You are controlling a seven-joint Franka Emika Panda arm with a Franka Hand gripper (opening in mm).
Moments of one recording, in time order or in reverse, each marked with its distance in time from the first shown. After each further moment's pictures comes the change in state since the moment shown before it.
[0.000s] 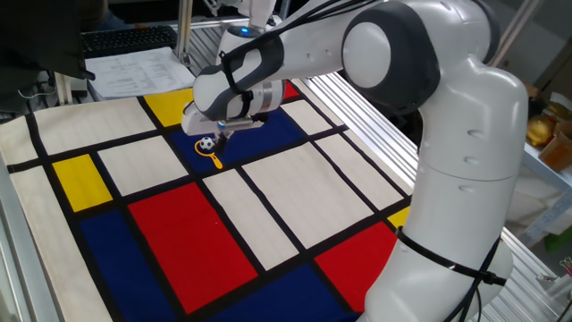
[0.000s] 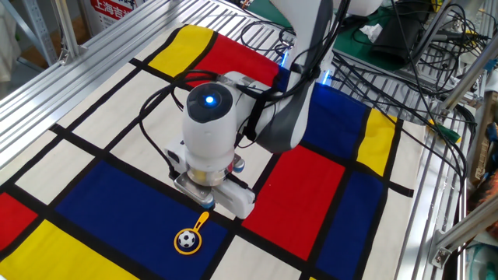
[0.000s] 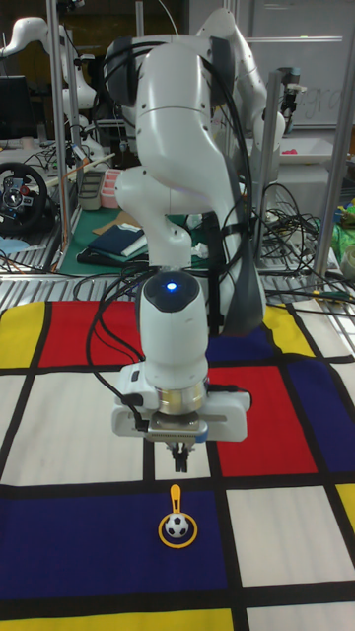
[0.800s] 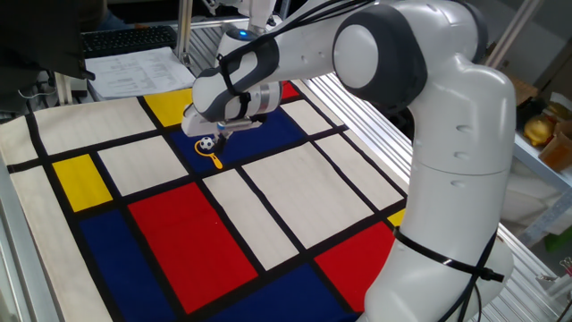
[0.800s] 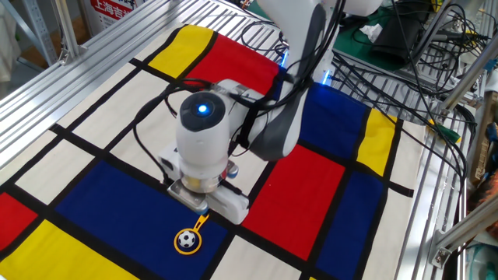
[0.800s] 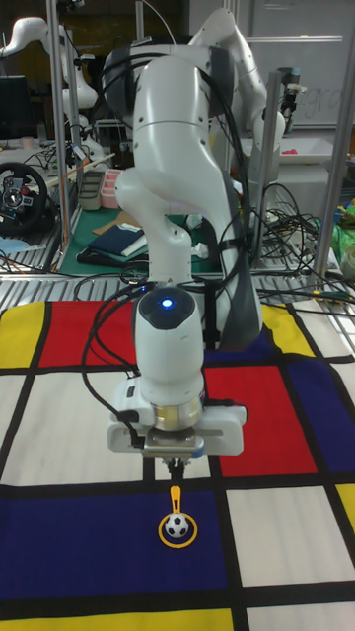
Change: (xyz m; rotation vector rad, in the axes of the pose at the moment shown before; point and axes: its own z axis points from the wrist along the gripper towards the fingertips) arm -0.011 -0.006 0.013 0.002 0.000 -0.026
